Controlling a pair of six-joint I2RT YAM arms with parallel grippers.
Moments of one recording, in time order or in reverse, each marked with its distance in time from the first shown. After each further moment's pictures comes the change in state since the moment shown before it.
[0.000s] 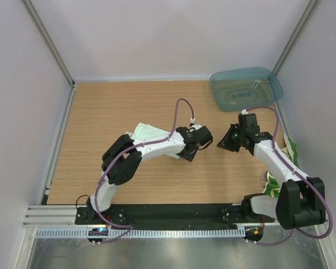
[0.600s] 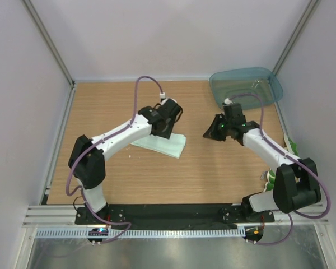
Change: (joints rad) left arm 0.295 -0.302 -0.115 0.001 -0.005 0.154; right arm 0.185 0.183 0.155 0.110 -0.036 0.003
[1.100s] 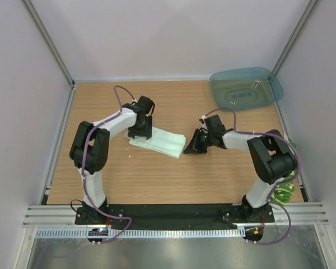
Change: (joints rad) left arm 0.297 0.140 -0.161 0.134 0.257 -0.073; right arm 0.084 0.333 -0.102 0.337 -0.296 0.111
